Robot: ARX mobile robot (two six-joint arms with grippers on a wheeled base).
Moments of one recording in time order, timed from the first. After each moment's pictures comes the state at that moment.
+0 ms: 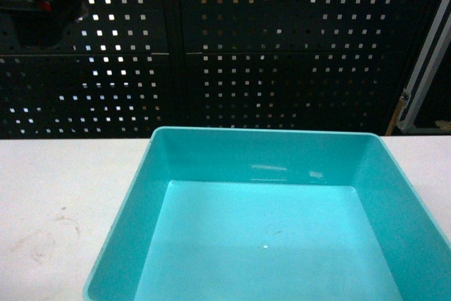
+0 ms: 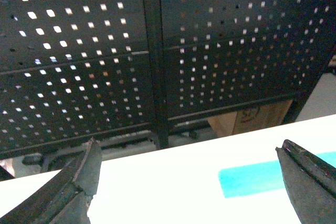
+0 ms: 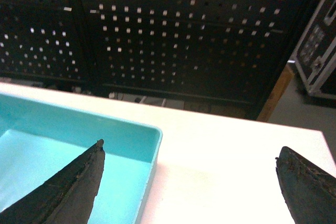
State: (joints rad) left arm -0.19 1.29 0.66 0.44 -0.06 0.03; right arm -0.06 1.20 0.49 0.46 -0.25 -0.09
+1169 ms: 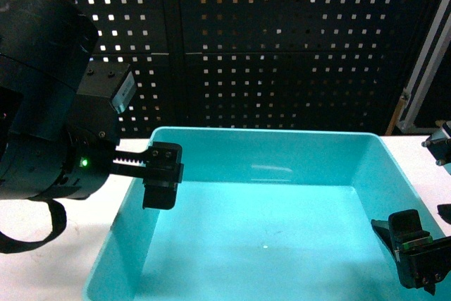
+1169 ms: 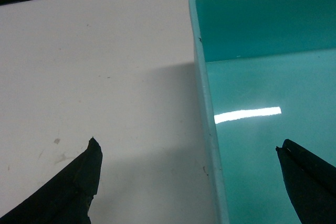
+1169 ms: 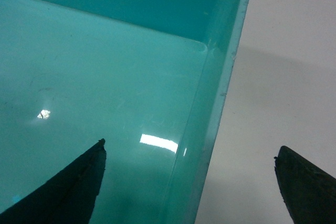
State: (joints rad) left arm -0.37 1.73 0.81 0.14 -0.24 -0.14; right arm 0.12 1.77 0.52 0.60 -0.12 -0.10
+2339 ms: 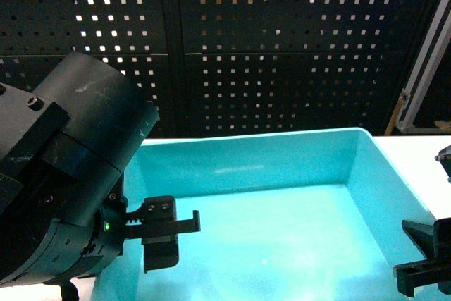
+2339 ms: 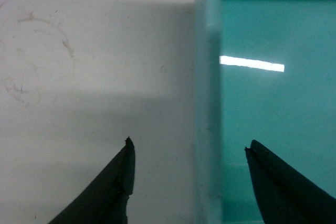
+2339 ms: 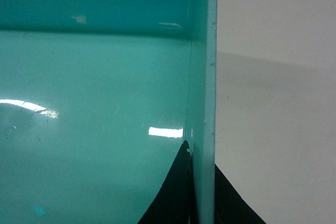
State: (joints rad) left arm -0.49 1.76 0.78 -0.08 -0.34 -0.57; right arm 0.15 1.83 0.40 0.82 -0.08 -0.01
